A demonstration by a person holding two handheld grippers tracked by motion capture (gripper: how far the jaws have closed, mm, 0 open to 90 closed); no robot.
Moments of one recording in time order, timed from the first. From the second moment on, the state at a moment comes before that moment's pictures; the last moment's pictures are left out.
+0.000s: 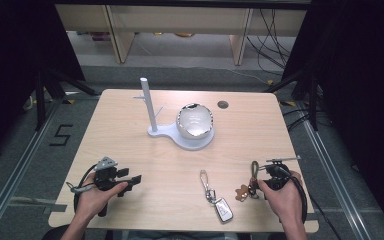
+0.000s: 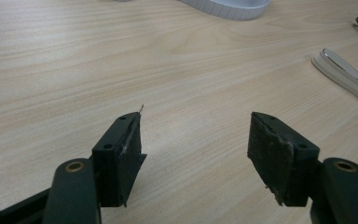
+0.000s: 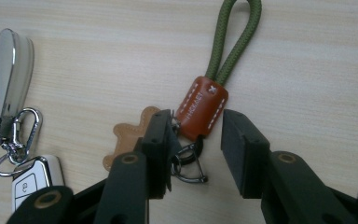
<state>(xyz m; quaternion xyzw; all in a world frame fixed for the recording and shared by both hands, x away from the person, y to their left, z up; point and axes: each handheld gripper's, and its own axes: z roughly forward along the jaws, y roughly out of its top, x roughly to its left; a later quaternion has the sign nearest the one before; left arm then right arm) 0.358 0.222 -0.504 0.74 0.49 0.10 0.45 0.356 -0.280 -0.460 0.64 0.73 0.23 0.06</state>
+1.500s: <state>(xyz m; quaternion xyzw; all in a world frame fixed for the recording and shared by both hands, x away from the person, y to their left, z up) 0.360 0.213 -0.500 0.76 0.47 0.10 0.44 0.426 -0.258 -0.465 0.73 0.68 0.04 -0.05</state>
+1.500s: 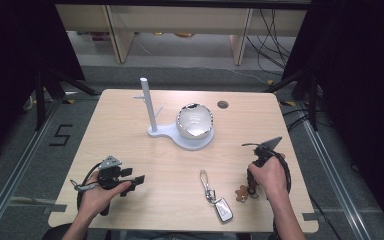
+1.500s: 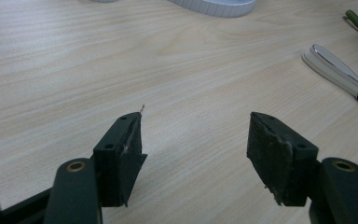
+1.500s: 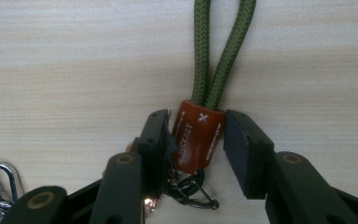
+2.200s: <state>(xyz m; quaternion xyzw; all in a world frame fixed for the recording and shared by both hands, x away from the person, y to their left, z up) 0.360 0.214 -0.500 0.76 0.47 0.10 0.45 0.427 -0.248 -0.471 0.75 0.66 0.02 -0.04</state>
